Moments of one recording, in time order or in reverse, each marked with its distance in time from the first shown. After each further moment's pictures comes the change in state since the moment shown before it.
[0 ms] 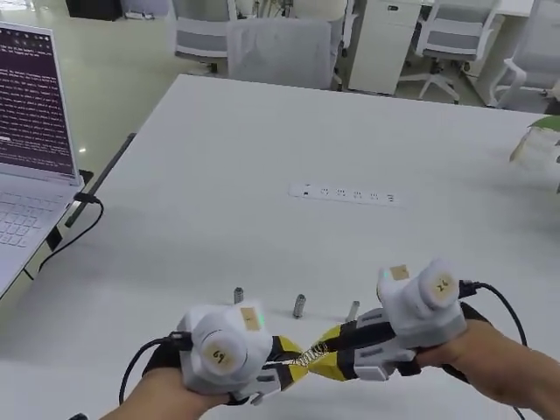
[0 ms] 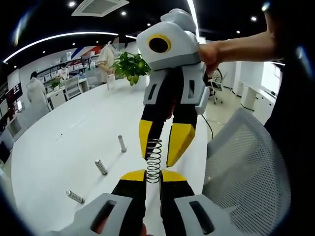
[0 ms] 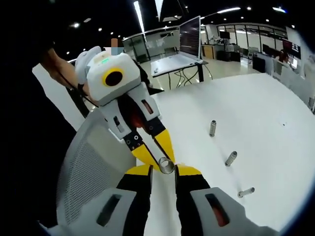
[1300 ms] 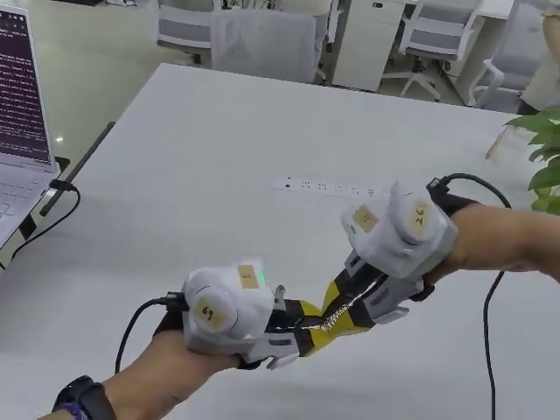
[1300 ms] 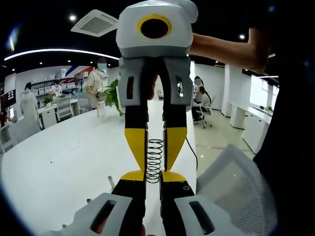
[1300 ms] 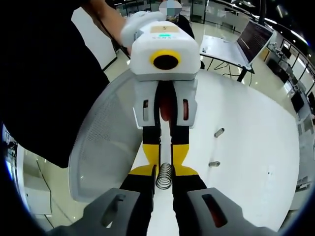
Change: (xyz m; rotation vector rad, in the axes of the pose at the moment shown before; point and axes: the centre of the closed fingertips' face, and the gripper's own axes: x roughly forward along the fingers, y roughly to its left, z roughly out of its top) left arm 0.004 -0.014 0.081 -0.007 -0.240 -0.100; right arm -0.066 0.012 0.022 -0.466 0.415 0.152
